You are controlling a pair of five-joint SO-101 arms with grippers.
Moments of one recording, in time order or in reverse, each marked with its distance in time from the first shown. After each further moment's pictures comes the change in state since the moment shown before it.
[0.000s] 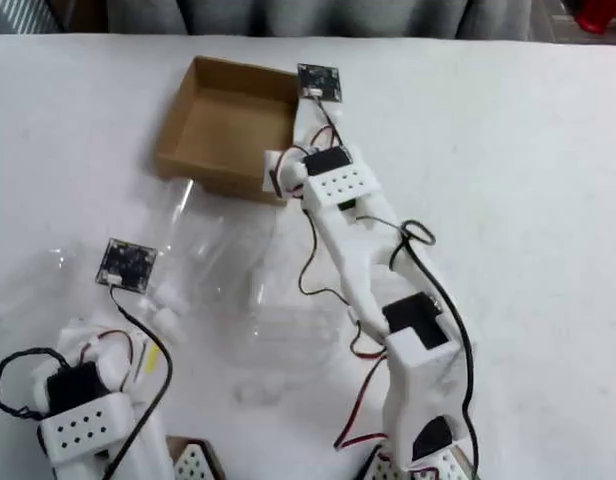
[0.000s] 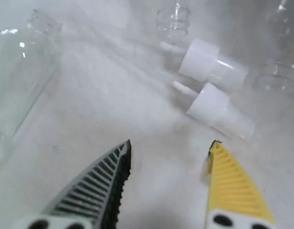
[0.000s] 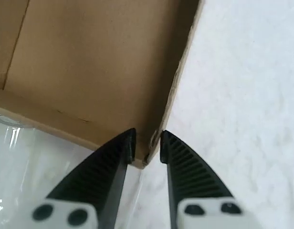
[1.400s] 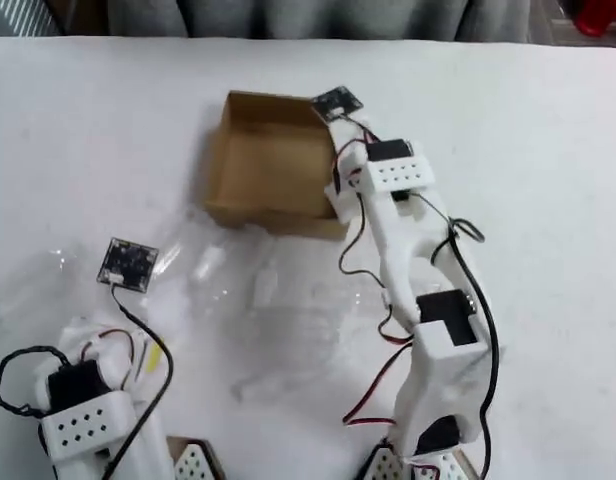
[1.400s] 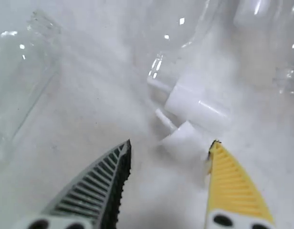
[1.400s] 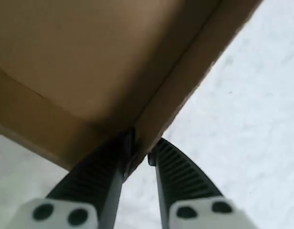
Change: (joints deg) left arm 0.3 0.0 0.0 0.0 0.0; right arm 11.5 -3.9 3.9 14.8 41.5
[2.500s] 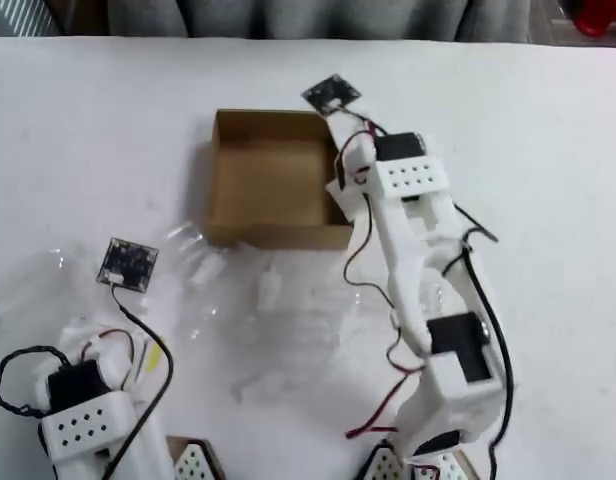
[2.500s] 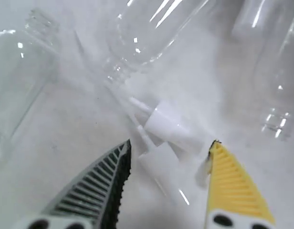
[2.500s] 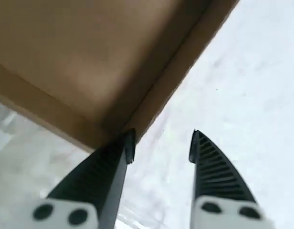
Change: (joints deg) left arm 0.0 0.0 0.0 0.0 0.0; right arm -0.3 -11.3 0.2 6.8 4.9
